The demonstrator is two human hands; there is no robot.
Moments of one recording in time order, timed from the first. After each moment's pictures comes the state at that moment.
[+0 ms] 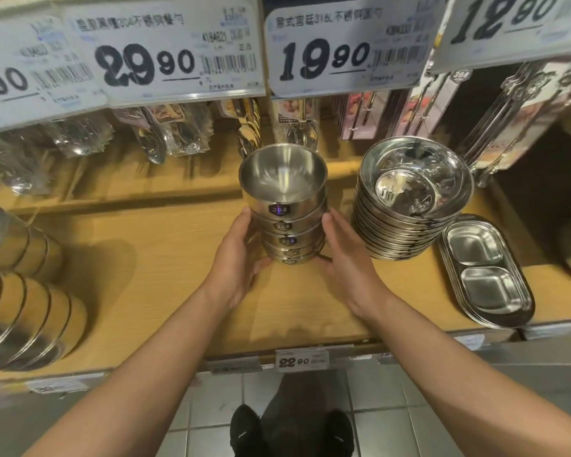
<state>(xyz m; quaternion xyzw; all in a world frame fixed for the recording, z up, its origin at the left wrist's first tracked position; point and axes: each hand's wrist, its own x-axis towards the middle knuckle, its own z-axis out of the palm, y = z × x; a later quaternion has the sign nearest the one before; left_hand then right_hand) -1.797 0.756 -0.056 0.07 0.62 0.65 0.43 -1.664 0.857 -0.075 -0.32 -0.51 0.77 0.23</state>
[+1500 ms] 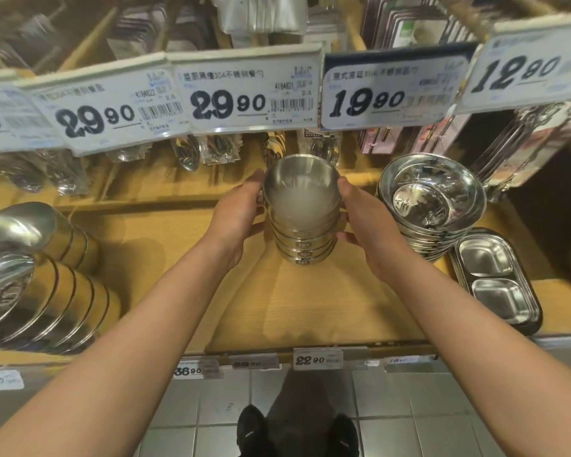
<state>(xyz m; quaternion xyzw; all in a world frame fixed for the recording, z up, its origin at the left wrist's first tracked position) -1.837 0.760 0.016 0.12 0.73 0.57 0.36 -1.695 0.881 -0.004 -0.43 -0.60 0.65 0.18</state>
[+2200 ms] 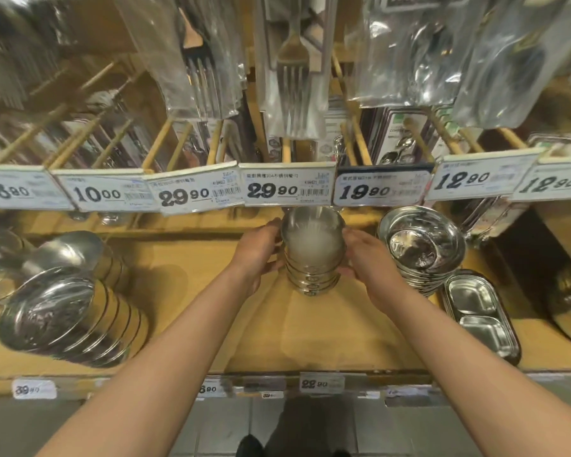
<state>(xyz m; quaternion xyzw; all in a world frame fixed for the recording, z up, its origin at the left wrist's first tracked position) -1.833 0.755 0.041 0.08 0.71 0.57 0.39 -1.691 0.873 0.017 -0.44 -0.59 0.65 0.18</state>
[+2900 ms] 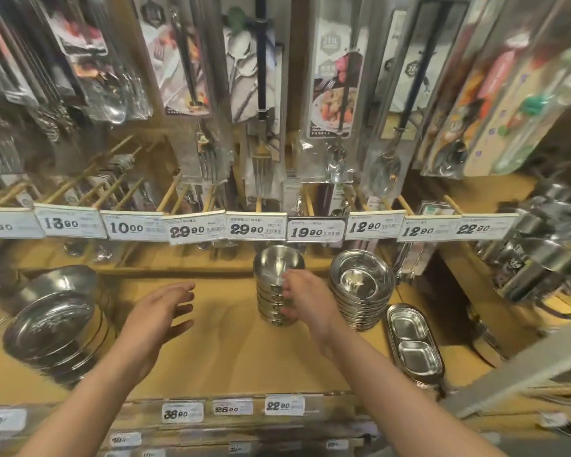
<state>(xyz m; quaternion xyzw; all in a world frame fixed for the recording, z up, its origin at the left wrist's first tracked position) -1.821 0.611 0.082 0.07 0.73 0.62 0.28 -1.657 0.796 0.095 -0.36 -0.63 0.66 0.18</state>
